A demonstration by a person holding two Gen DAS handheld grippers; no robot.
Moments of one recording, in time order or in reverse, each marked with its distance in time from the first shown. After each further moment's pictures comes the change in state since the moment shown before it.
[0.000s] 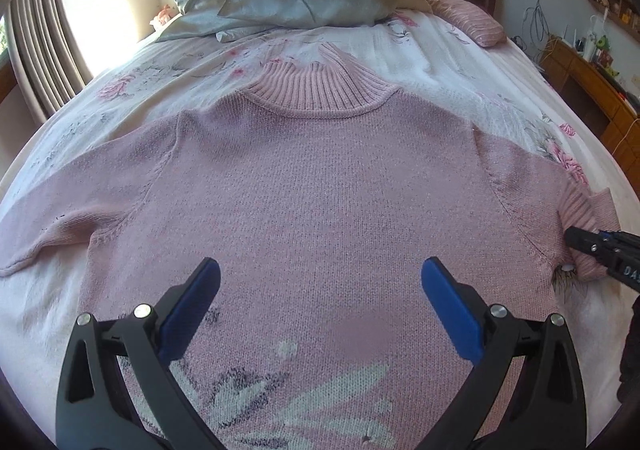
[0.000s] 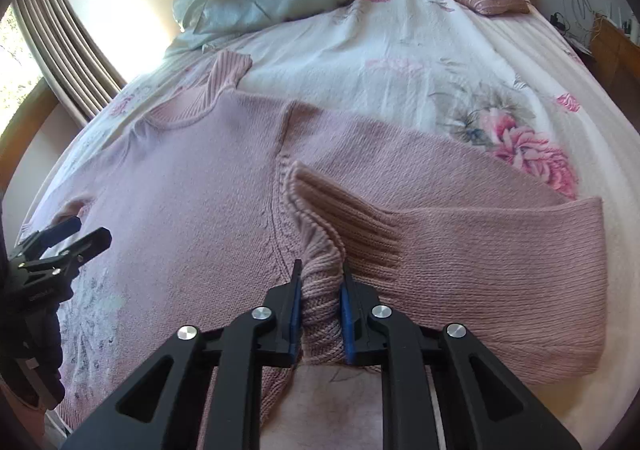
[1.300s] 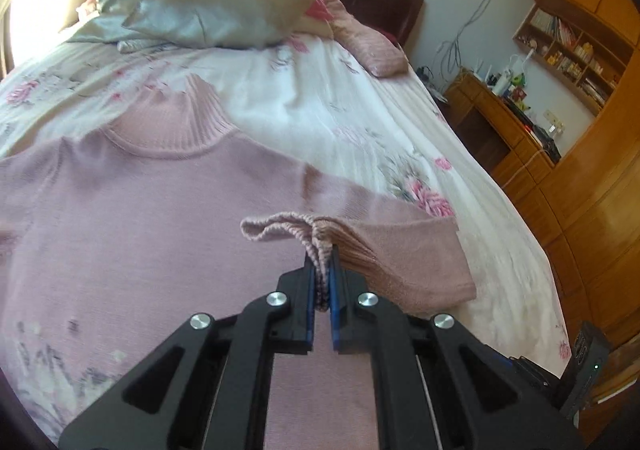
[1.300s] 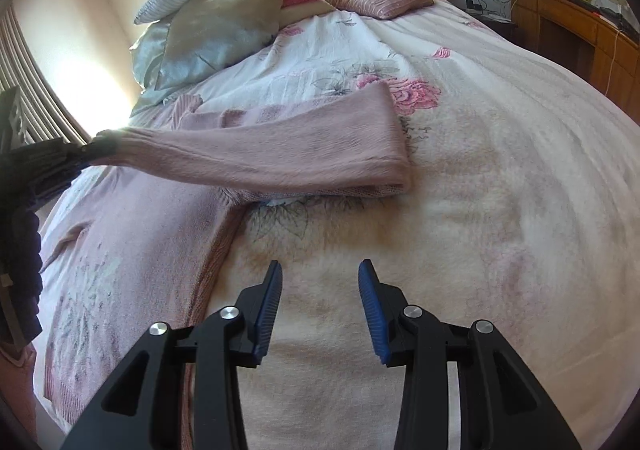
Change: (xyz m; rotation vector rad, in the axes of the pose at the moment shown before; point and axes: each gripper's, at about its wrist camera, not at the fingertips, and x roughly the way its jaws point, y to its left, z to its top) left arm -0.042 -0.038 0.034 -0.076 -0.075 -0.369; right arm -0.092 -0.049 -0.117 0.225 -0.179 -0.088
